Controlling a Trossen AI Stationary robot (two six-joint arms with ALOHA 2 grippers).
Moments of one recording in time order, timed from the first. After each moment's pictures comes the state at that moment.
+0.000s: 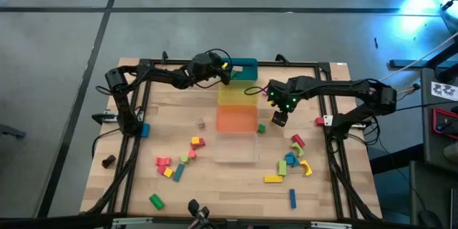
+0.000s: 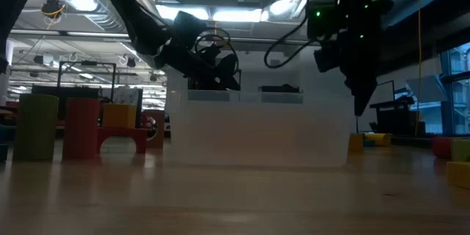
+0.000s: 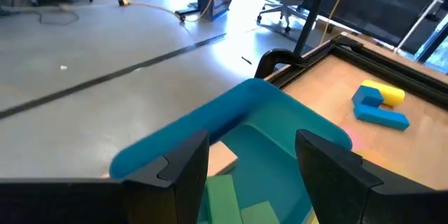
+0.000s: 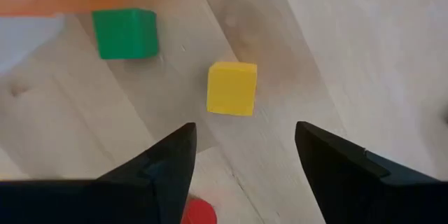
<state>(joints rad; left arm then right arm) 0.55 1.81 0.93 0.56 -0.13 -0.20 -0.31 1.47 0.97 -0.93 -0.12 0.18</state>
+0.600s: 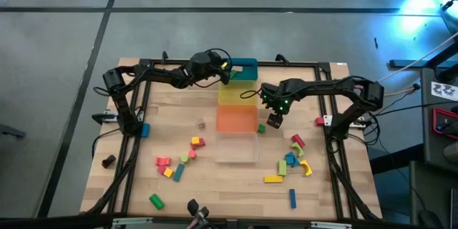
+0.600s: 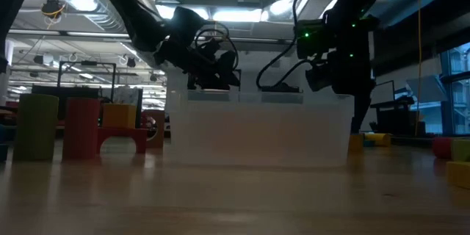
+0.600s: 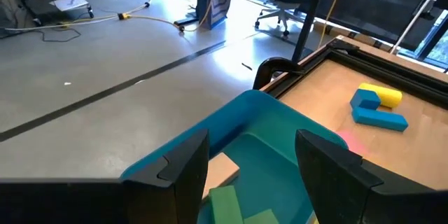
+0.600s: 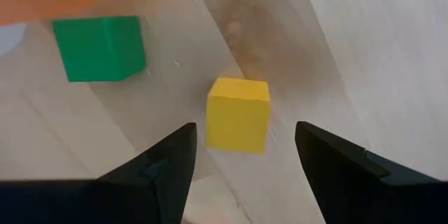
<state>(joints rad) 0.55 1.79 0.94 0.56 -0.13 -0.15 -0.31 1.61 0.97 -0.86 -0.15 0.18</state>
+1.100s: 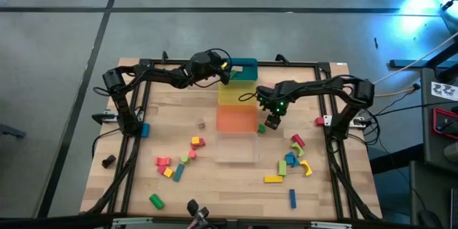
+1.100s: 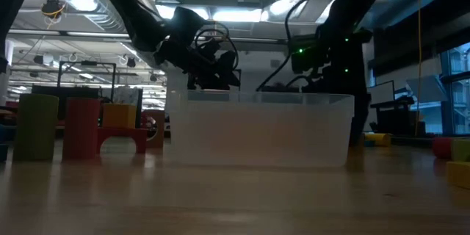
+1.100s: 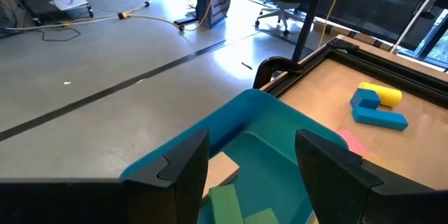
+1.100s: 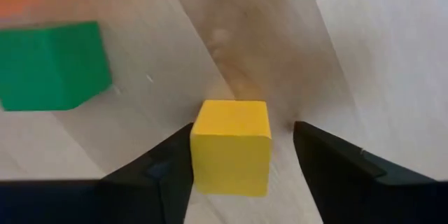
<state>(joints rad) 0.55 1.78 0.94 0.56 -0.13 -0.15 -0.31 1.72 0.97 -0.81 -0.12 0.18</state>
